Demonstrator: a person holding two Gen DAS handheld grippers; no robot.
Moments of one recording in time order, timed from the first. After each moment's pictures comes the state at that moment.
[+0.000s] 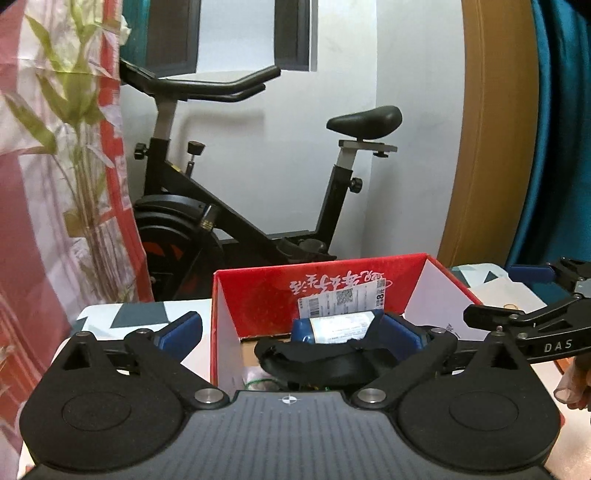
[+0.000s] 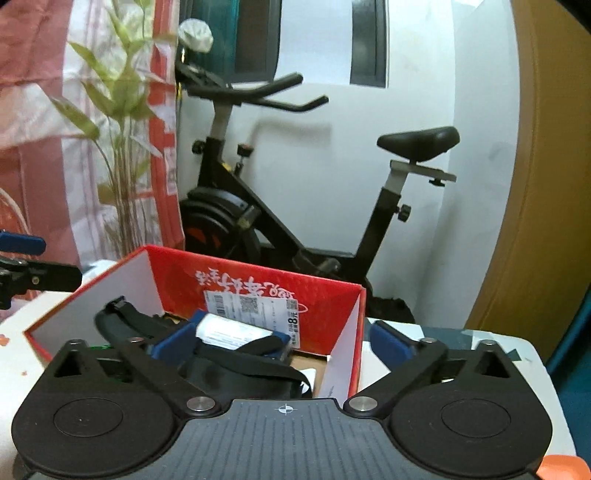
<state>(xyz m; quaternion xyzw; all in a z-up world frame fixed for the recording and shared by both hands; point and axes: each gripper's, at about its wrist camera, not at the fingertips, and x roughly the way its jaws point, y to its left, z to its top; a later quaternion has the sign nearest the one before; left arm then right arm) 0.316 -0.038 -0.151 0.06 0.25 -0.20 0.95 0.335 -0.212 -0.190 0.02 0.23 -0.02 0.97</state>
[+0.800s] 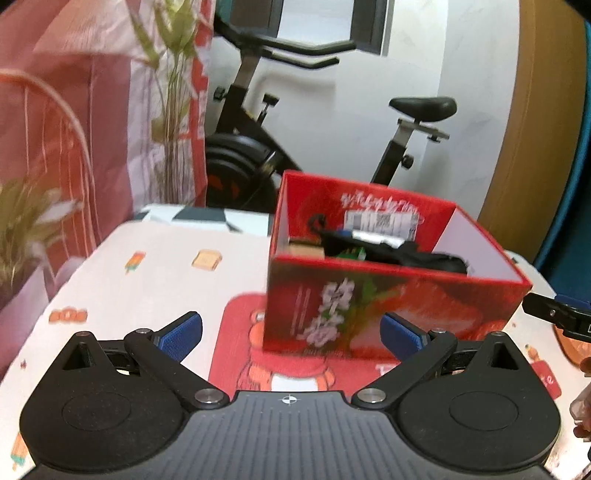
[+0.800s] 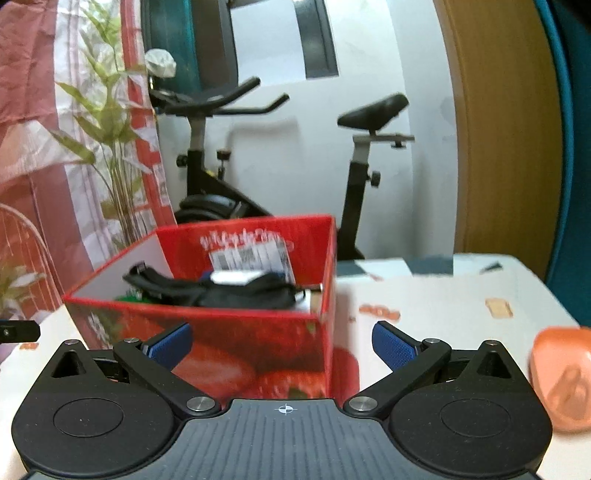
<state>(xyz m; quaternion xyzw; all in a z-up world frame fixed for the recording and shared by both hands) 0.216 0.015 -0.197 -0.01 0.30 -0.11 0.95 0.228 -0.215 -0.244 0.11 0.22 -0.04 0.97</state>
